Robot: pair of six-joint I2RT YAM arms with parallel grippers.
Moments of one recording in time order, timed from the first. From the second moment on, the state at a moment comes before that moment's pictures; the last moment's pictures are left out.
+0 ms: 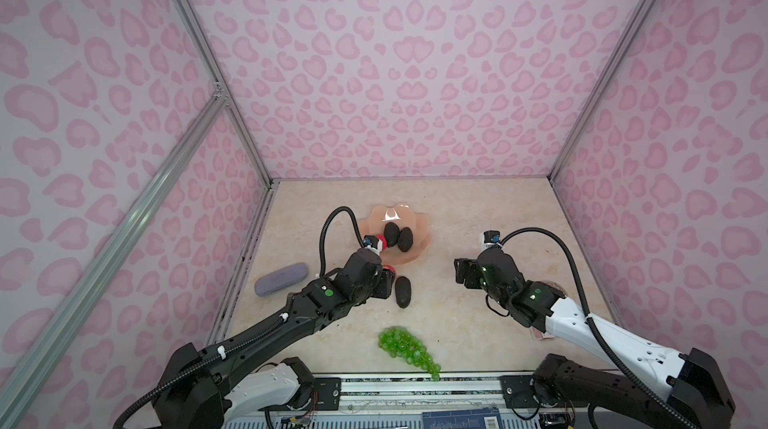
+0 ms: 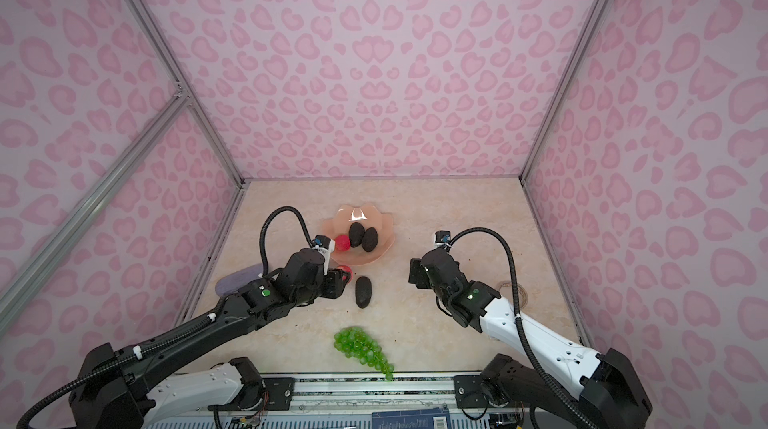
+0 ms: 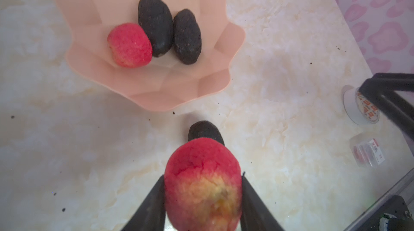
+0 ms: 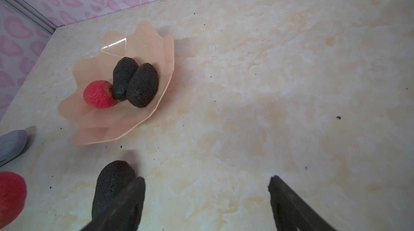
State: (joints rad) left arm -0.77 1.15 0.79 -0.39 -0.12 -0.53; right arm 0.70 1.06 0.67 -0.30 0.35 0.62
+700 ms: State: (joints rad) left arm -0.64 1.73 1.15 -0.41 -0.12 -0.37; right arm 0.71 1.05 0.68 -0.33 0.31 0.64
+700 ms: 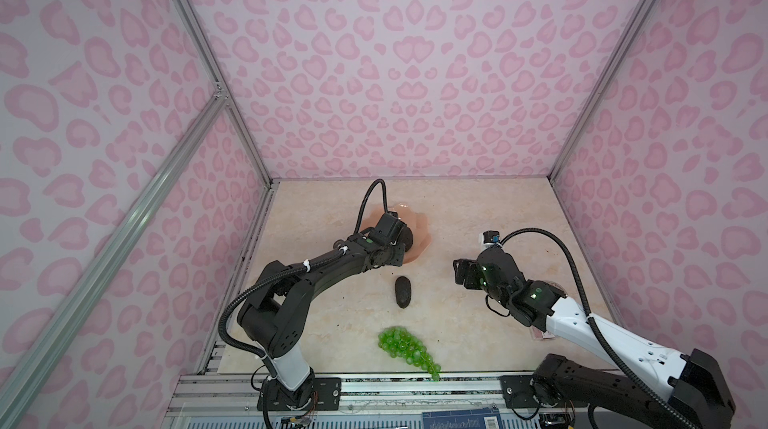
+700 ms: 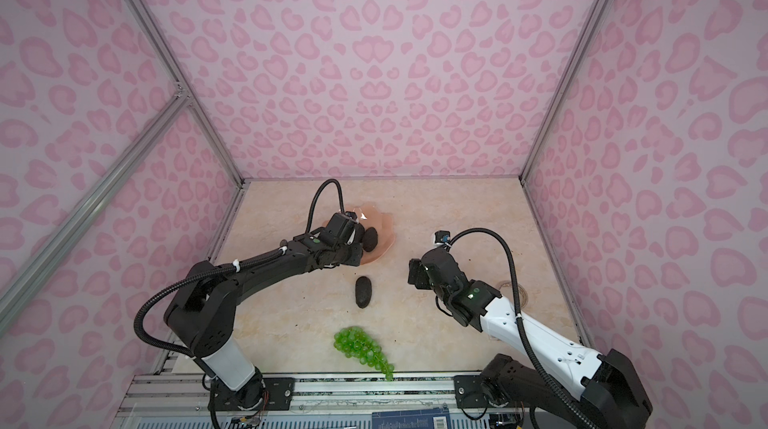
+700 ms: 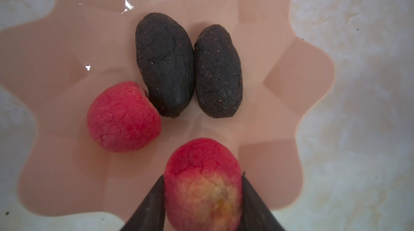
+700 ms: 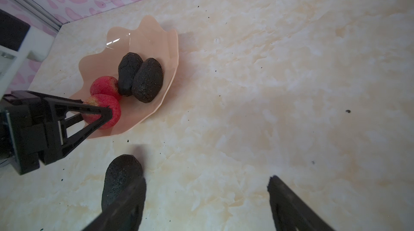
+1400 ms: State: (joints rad) left arm -0.63 1.22 1.05 -0.38 -0.16 -0.35; right arm 0.86 1.29 0.77 -0.29 0.30 0.67
